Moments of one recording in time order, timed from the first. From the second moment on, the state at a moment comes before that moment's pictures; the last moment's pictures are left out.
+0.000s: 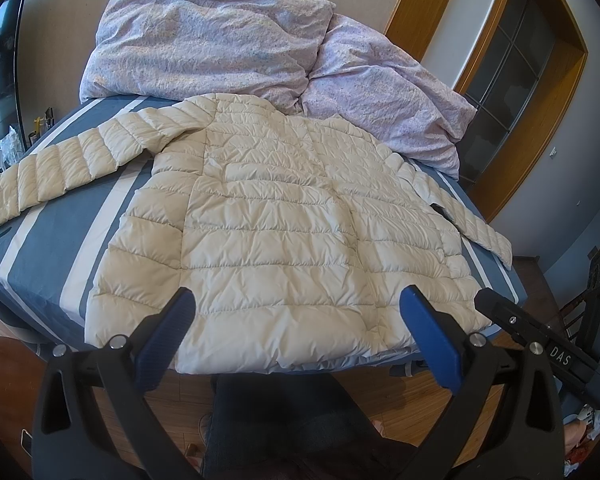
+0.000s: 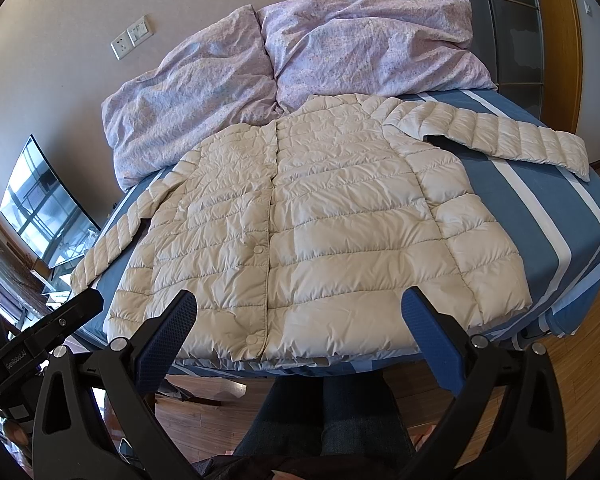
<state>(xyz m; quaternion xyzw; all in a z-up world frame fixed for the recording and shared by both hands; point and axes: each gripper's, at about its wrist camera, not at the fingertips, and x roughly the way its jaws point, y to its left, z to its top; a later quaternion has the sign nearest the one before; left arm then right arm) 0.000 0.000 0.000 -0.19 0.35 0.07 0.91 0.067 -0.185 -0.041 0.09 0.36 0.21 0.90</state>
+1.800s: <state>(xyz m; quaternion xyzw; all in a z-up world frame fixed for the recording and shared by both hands) 0.150 0.078 -0.037 -0.12 0.42 0.17 0.89 0.295 -0.362 -0.080 0.15 0.42 -0.09 0.89</state>
